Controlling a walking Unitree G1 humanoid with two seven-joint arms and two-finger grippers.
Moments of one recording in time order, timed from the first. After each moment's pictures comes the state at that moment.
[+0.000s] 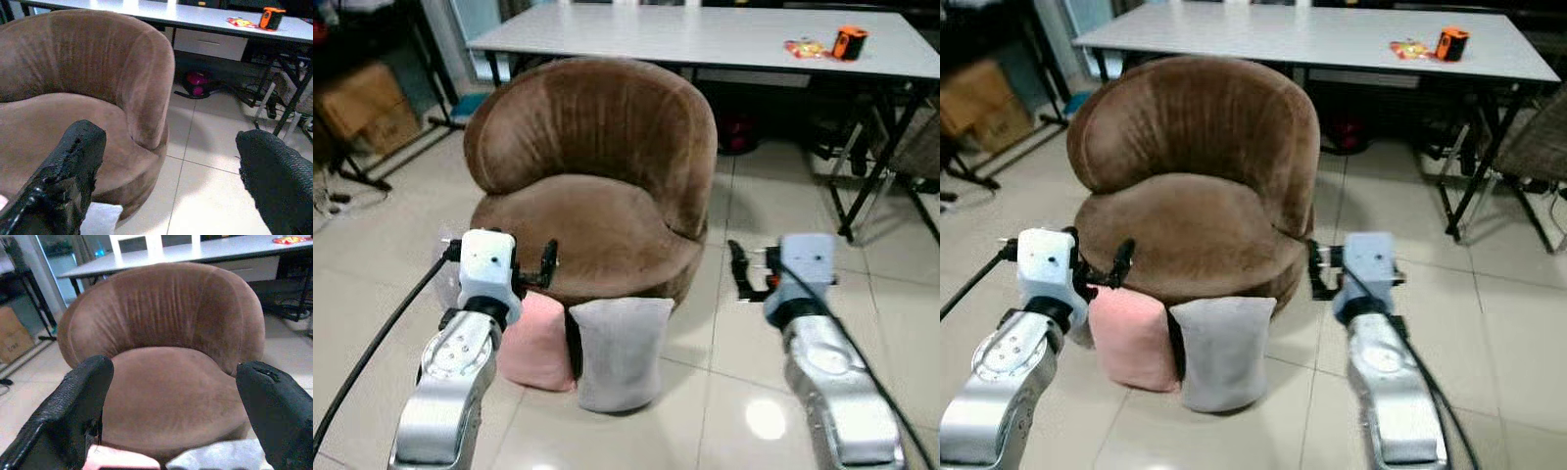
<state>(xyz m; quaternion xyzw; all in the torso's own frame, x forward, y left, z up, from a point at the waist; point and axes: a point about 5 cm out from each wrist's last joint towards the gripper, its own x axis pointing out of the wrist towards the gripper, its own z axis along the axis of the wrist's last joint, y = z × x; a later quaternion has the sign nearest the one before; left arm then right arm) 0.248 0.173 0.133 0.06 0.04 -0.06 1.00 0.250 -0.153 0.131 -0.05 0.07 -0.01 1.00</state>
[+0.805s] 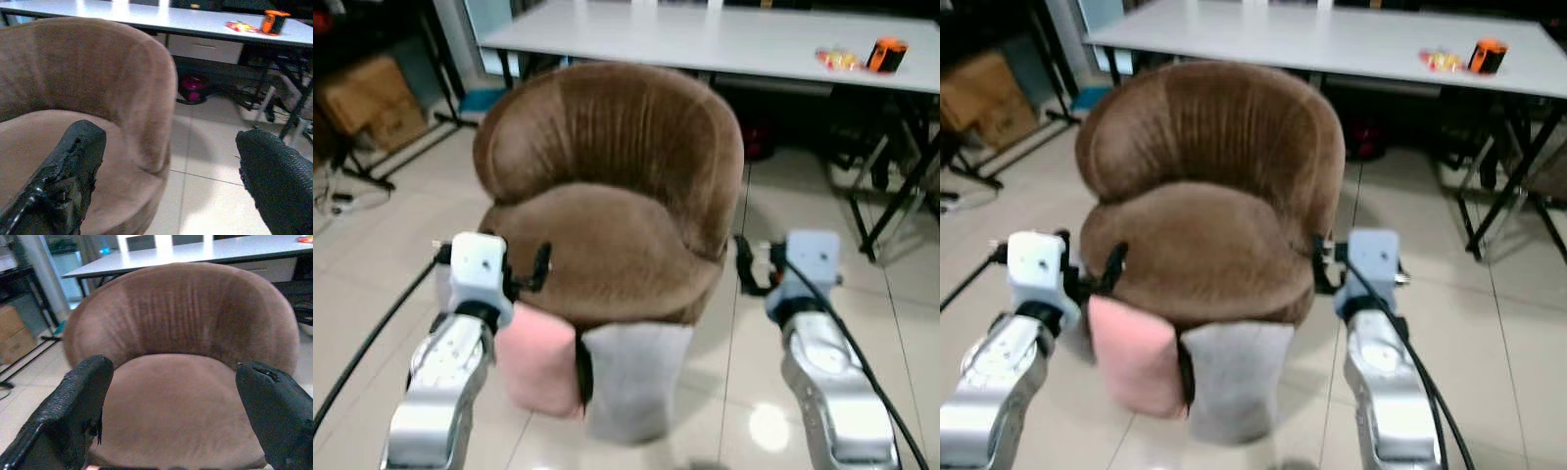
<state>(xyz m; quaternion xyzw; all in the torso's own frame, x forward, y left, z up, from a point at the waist) 0.247 0.178 0.134 0.06 0.04 -0.06 1.00 0.250 -0.165 0.131 -0.04 0.07 -0.06 0.99</state>
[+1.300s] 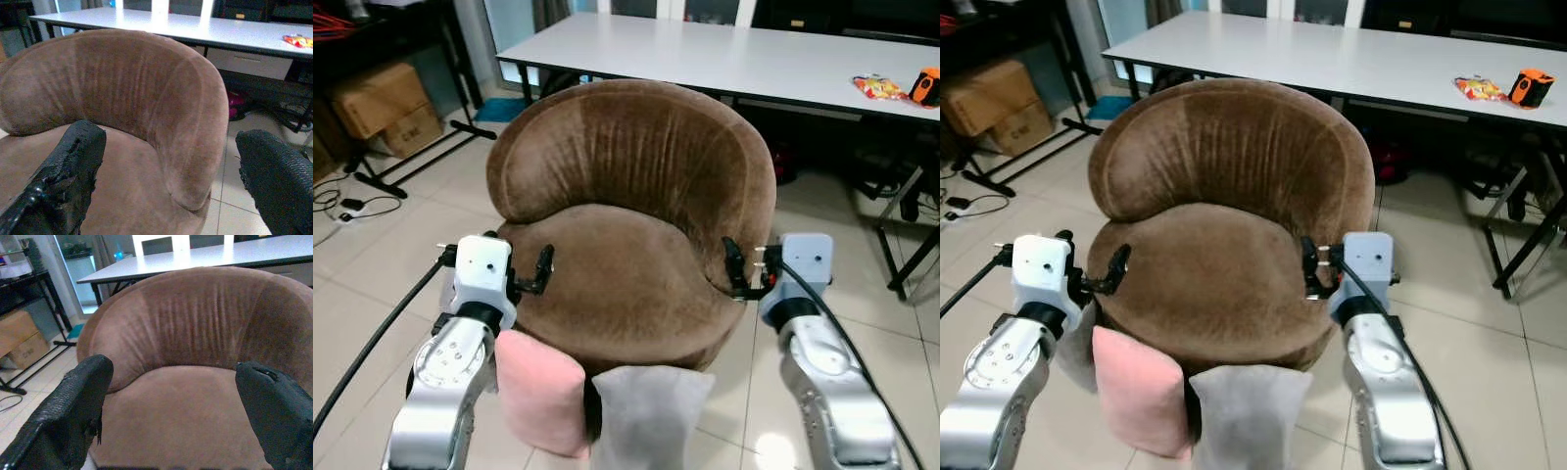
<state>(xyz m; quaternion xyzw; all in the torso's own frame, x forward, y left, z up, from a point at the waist) 0.246 0.175 0.133 0.08 0.03 -0.06 0.99 0.251 -0.160 0.130 -0.02 0.07 -0.01 1.00</state>
